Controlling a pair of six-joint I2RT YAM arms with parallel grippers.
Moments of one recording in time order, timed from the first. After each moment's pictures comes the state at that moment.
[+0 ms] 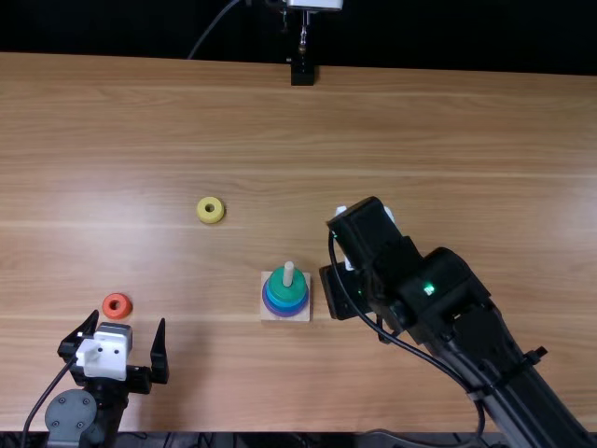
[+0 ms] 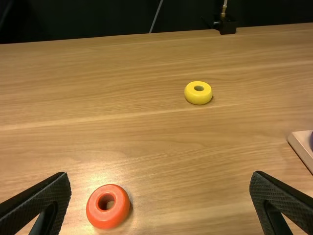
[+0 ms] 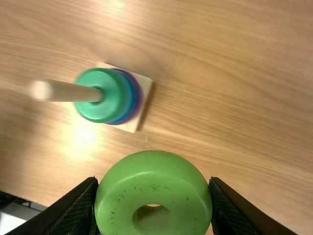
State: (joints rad) left arm -0.05 0.01 0.11 -0.40 0.06 0.02; right arm 0.64 1.51 1.55 -1.22 0.04 0.28
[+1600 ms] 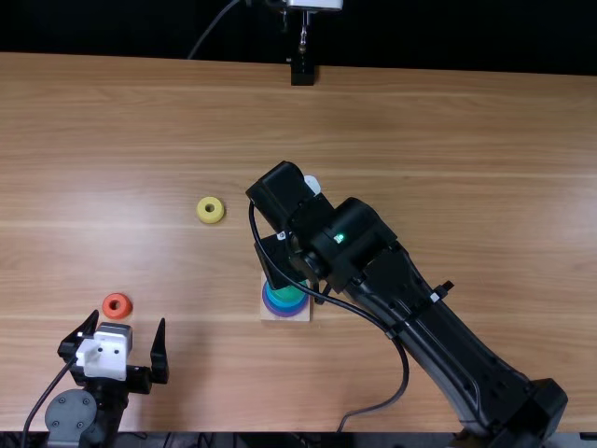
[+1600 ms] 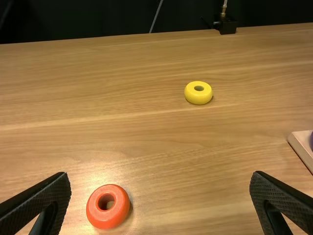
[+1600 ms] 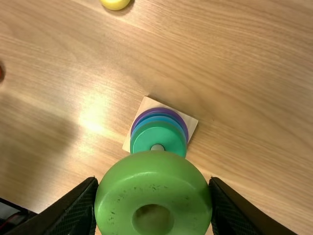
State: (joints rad) left arm -0.05 0.01 0.11 -0.40 0.06 0.02; right arm 0.73 1.84 1.88 -1.26 0.04 0.29
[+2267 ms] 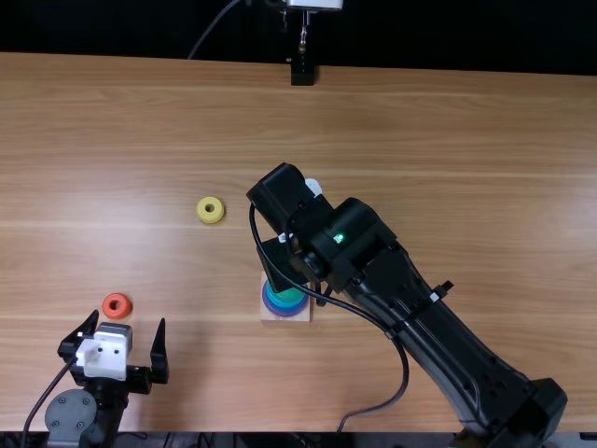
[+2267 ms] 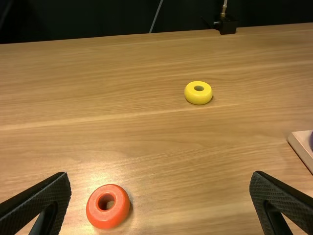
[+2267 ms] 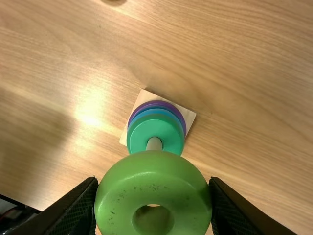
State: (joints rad) left arm -0.05 0.01 0.11 -0.40 0.06 0.02; right arm 0.73 1.84 1.88 -1.29 0.04 0.29
